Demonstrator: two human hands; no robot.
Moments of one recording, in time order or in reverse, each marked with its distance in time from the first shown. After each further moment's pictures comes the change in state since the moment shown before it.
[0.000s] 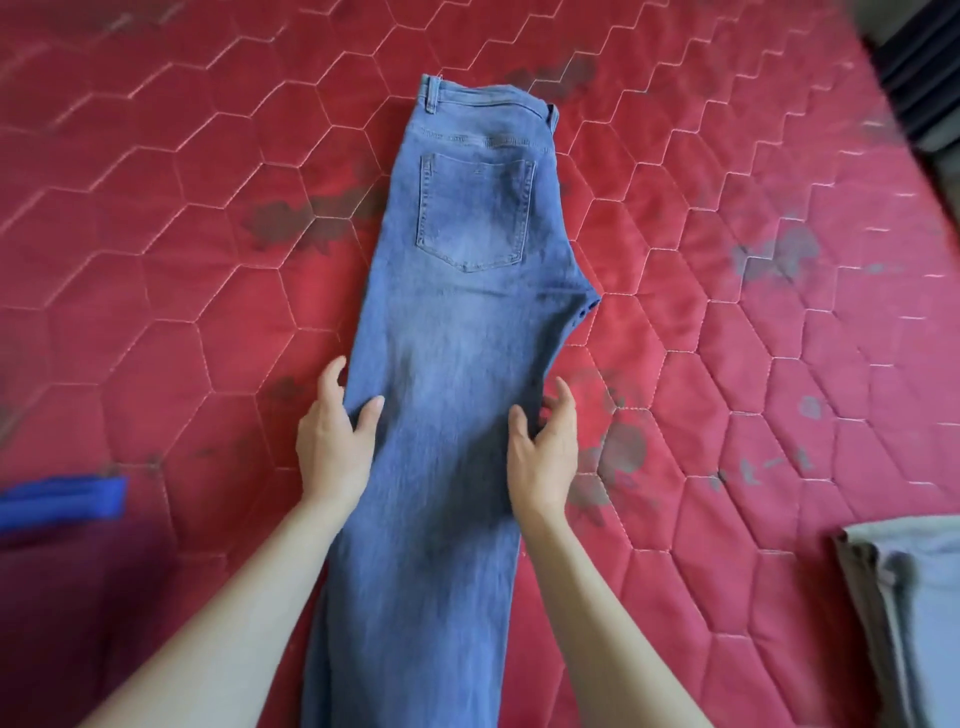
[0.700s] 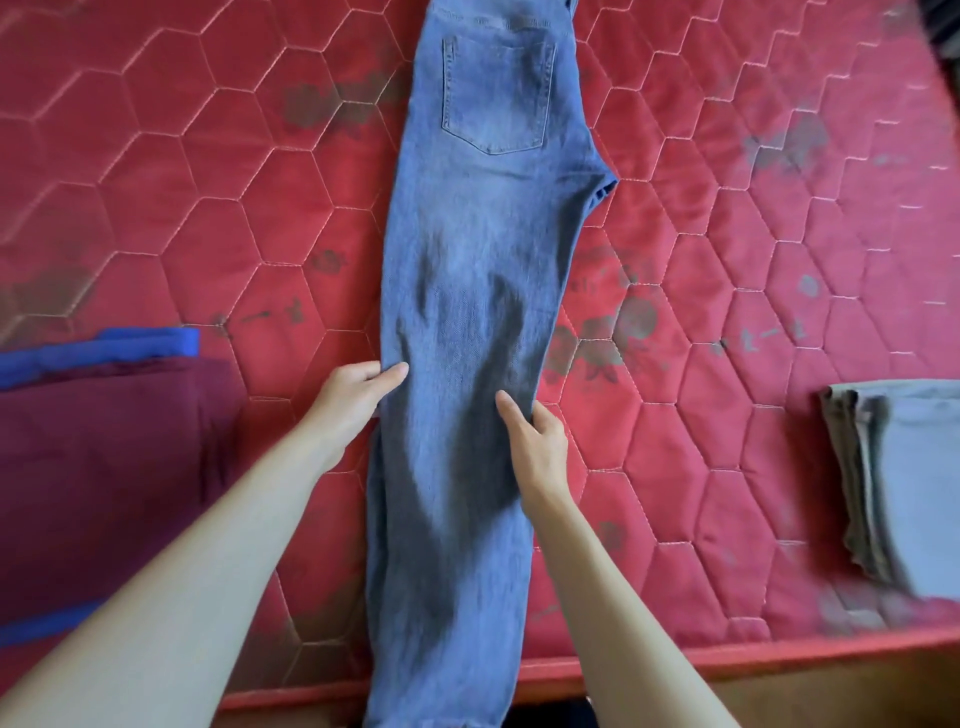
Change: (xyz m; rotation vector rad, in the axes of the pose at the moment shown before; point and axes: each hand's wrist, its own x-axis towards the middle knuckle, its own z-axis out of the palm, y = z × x) left_hand -0.079 -0.041 -0.065 -0.371 -0.553 -0.359; right_hand -0.134 0.040 -0.025 0.209 -0.240 0.329
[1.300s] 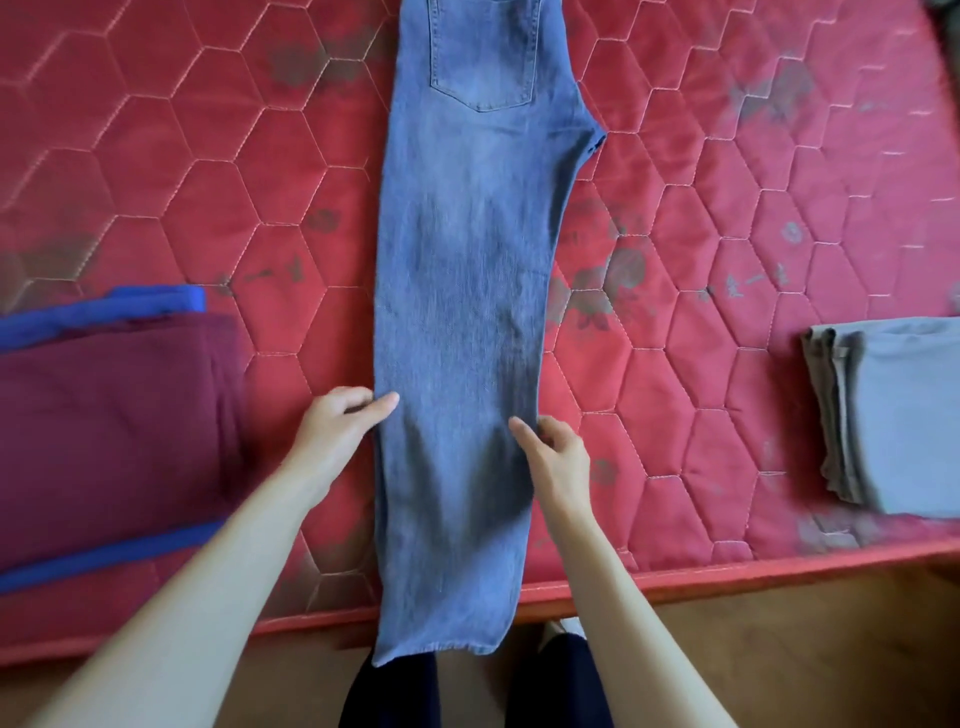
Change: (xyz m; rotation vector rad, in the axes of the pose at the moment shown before) left_hand -0.069 -0.045 -0.010 0.129 0.020 -0.011; right_hand -0.052 0.048 -0.033 -0.213 0.066 -0.062
